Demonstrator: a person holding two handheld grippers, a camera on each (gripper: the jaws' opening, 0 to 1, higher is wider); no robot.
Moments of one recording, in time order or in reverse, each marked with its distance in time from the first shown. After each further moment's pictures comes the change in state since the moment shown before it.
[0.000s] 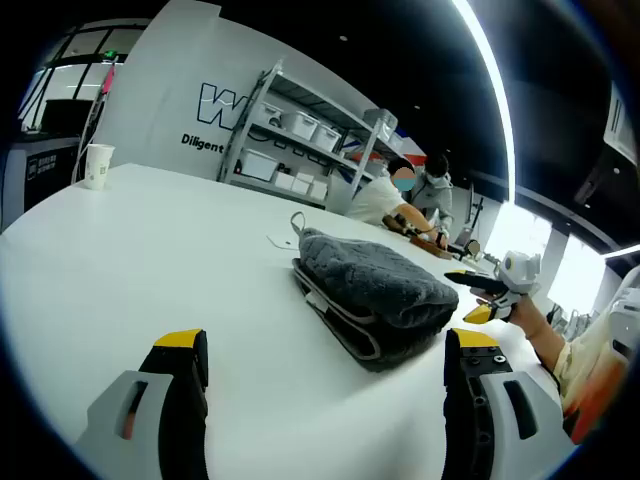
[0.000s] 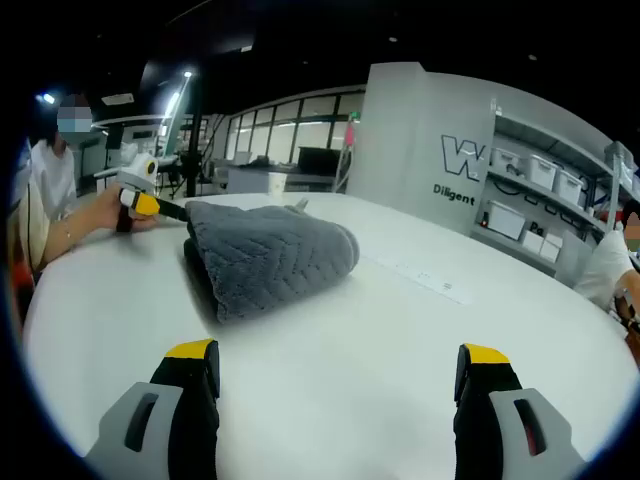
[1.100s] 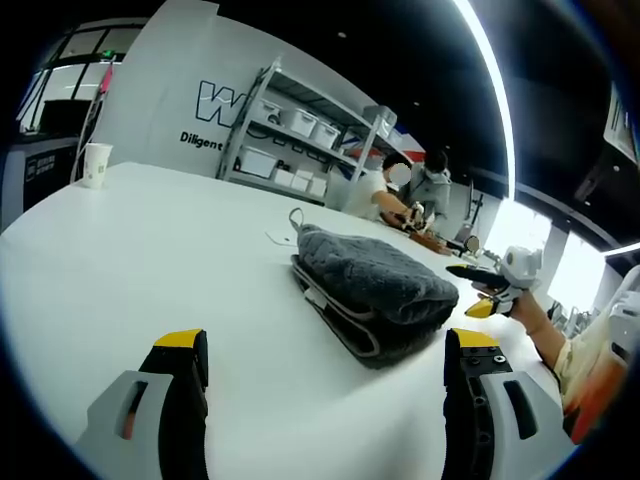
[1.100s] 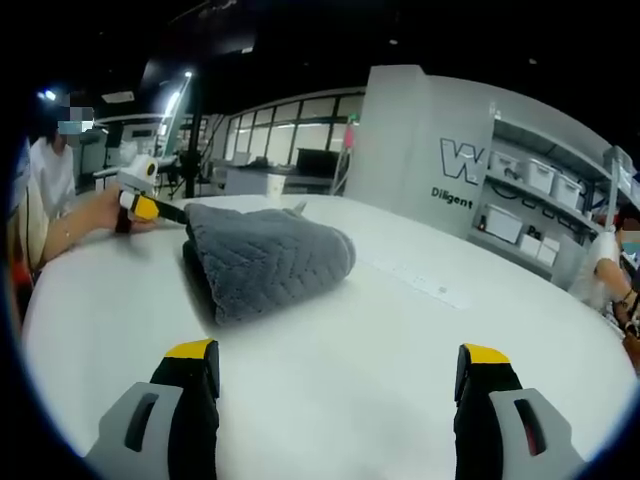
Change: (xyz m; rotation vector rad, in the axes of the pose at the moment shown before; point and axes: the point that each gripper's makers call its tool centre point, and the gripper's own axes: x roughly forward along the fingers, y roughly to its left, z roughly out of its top) left arm 0.003 0.000 -0.002 0.005 0.016 -0.001; right arm -0.003 -0.006 0.005 -0.010 -0.011 -0.014
